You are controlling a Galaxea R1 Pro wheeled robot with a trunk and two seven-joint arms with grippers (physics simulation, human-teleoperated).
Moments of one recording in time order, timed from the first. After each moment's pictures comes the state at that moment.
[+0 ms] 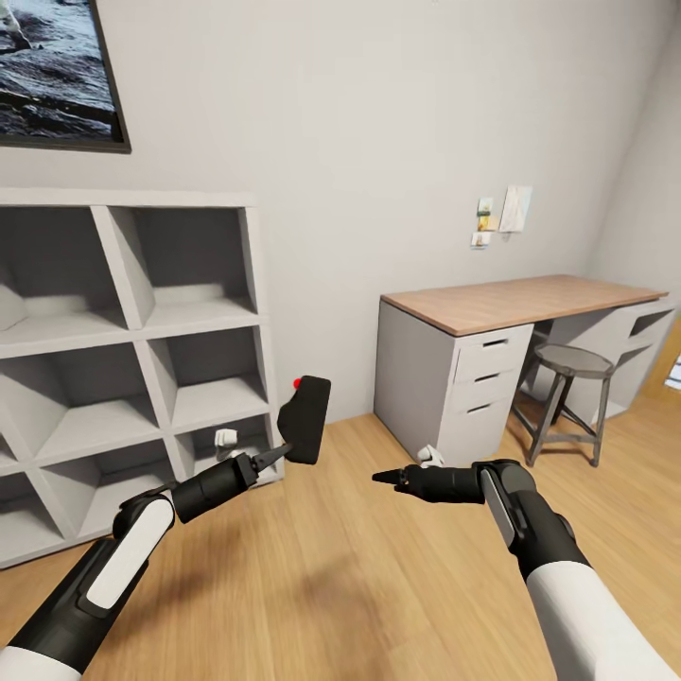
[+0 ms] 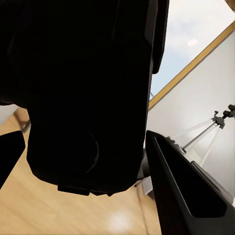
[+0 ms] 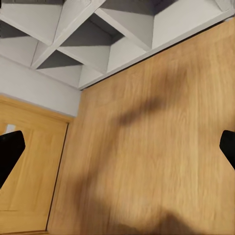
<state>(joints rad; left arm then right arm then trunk) -0.46 0.25 -0.23 -1.32 1.00 0.58 -0.68 -0.69 -0.04 -0.09 -0.91 -0.06 0.99 0.95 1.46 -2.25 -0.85</state>
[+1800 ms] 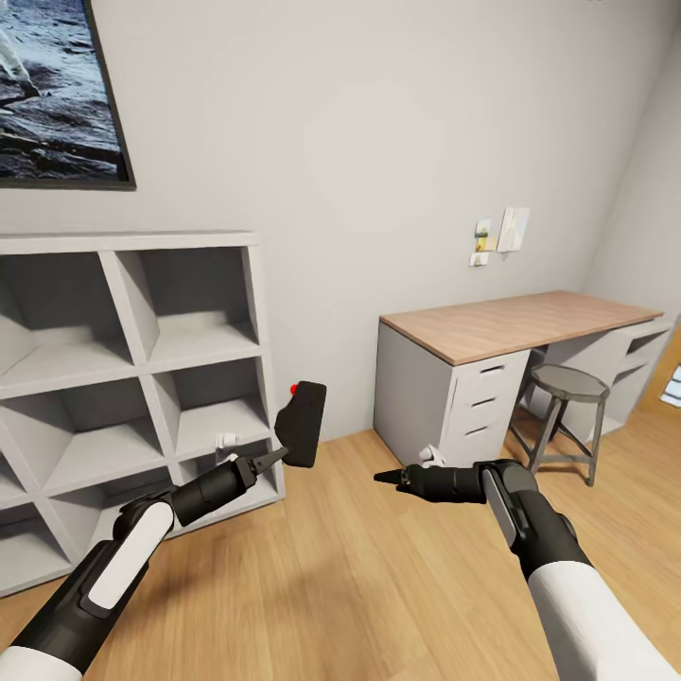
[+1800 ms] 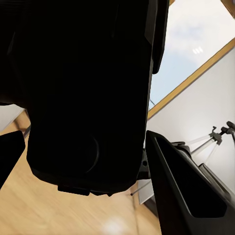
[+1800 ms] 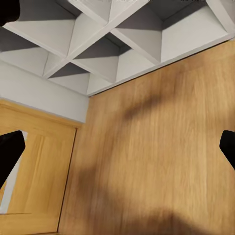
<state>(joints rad) -0.46 0.25 -0.22 -1.27 1.00 0.57 -0.67 -0.69 -0.04 -0.09 -0.91 -0.06 0.99 0.95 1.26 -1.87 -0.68</state>
